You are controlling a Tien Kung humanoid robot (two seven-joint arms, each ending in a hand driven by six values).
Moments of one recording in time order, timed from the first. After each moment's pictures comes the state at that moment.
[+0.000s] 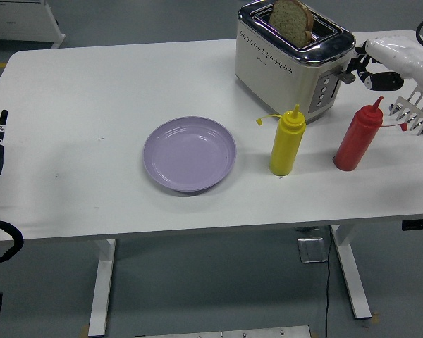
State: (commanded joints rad) left arm -0.18 0.10 -1.72 -1.30 0.29 0.01 -0.09; right arm 0.85 -0.63 0.78 1.02 -1.87 0.08 0.19
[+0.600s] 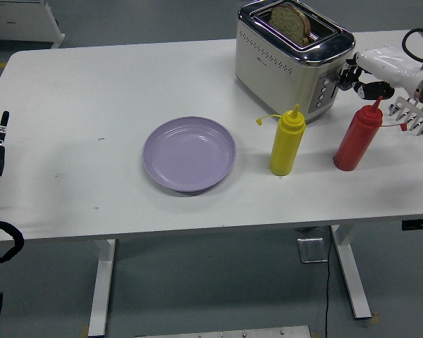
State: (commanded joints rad) left arm -0.17 0.10 -1.71 -1.30 0.29 0.02 -0.09; right arm 0.86 -0.61 0.72 1.00 -1.88 0.09 0.18
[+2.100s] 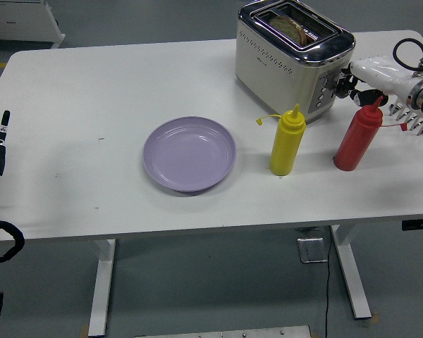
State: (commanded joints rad) left arm -0.18 0.10 -1.71 -1.30 0.29 0.02 -0.09; right arm 0.87 -0.57 0.72 0.94 -1.90 0.07 0.19
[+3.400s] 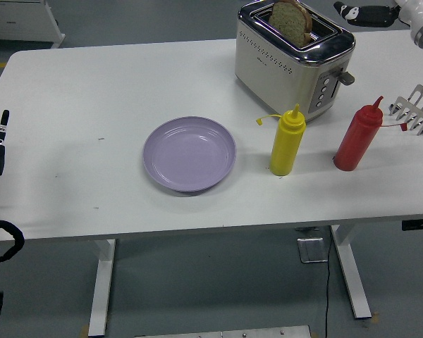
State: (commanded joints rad) left arm -0.18 0.10 -1.71 -1.30 0.29 0.02 -0.09; right arm 0.97 -0.48 0.91 1.03 -1.51 -0.05 -0.04
